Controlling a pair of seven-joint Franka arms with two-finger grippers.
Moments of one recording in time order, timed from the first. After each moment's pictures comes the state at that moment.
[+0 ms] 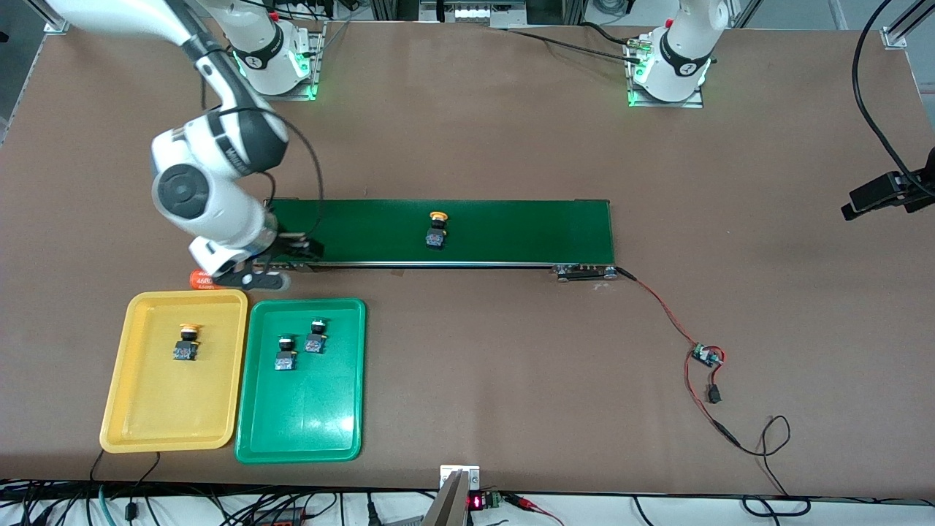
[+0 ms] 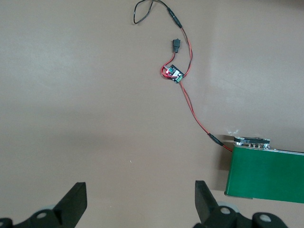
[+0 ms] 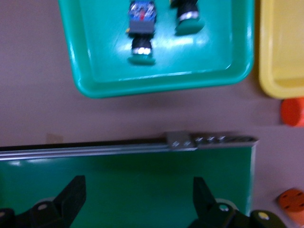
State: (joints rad) left arm 0.22 0.10 -0.10 -1.52 -0.02 1.61 -0.03; right arm -0.28 0.38 0.68 -1.94 -0.22 2.17 0.60
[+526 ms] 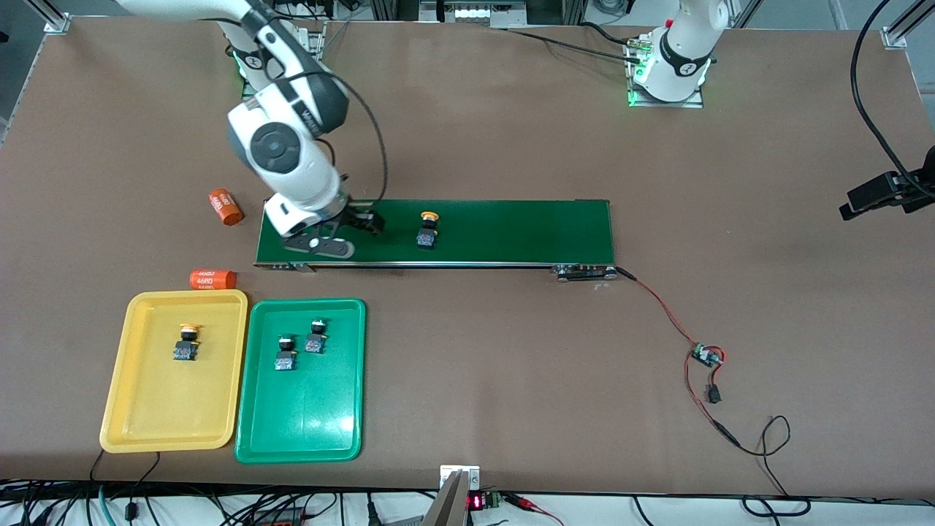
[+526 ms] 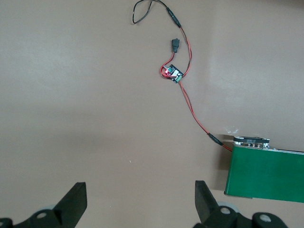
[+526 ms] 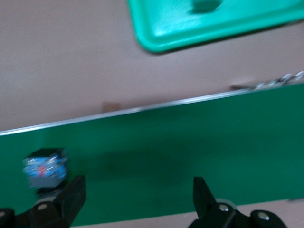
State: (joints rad) left arm 0.22 0.10 -0.11 -1.52 -0.02 1.61 -0.03; right arm -0.13 0.37 0.72 -1.99 -0.22 2.24 0.89
